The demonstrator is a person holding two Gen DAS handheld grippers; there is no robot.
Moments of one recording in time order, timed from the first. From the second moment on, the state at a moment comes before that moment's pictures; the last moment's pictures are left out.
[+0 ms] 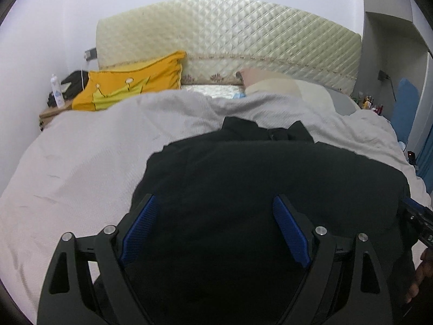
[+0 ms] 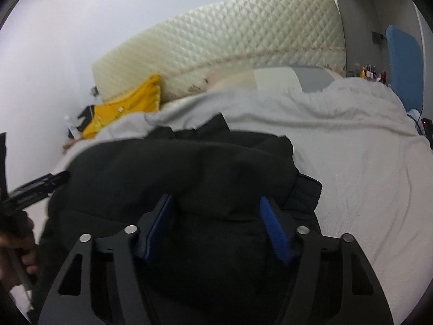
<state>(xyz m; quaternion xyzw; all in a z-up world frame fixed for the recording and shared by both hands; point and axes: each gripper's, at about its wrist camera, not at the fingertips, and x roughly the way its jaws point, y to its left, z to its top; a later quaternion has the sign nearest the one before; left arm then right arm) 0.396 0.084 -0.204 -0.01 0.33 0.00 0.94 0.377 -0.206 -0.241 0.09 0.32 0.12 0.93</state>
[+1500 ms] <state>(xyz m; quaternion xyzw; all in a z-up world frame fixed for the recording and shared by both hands) 0.431 0.074 -0.243 0.01 0.36 0.00 0.93 0.432 -0.121 -0.273 0.02 0.30 0.16 0.94</state>
